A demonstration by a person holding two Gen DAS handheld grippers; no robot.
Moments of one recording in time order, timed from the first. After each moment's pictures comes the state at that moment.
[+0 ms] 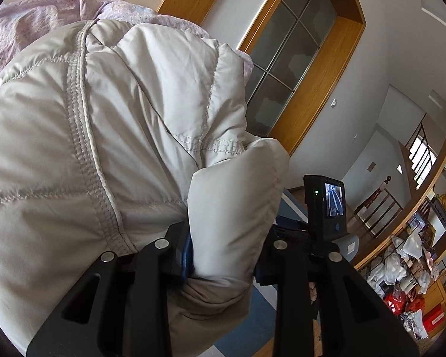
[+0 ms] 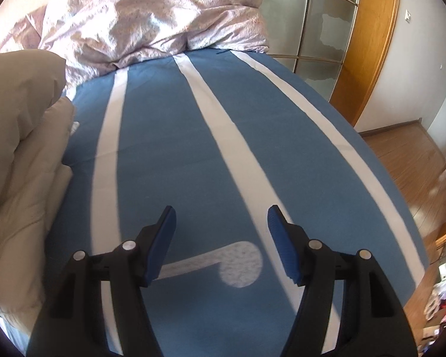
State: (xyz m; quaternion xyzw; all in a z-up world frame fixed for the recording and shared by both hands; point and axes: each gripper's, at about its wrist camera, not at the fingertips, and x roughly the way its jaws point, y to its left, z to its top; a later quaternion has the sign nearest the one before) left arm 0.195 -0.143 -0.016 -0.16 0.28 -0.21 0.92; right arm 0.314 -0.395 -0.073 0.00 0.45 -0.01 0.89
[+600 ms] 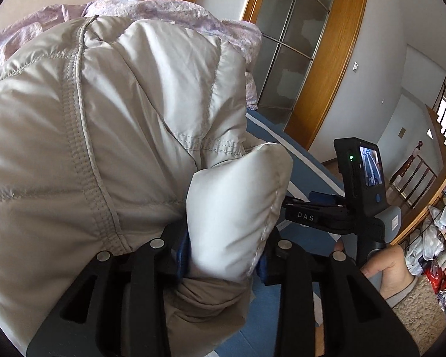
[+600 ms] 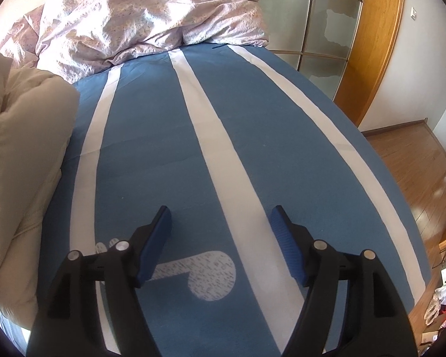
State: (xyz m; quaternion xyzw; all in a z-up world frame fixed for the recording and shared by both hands) left arm 0.216 -0.189 -0.030 -0.06 0.33 -0.16 0.93; right arm 0.323 -0.415 -0.081 0.01 0.45 0.01 0.89
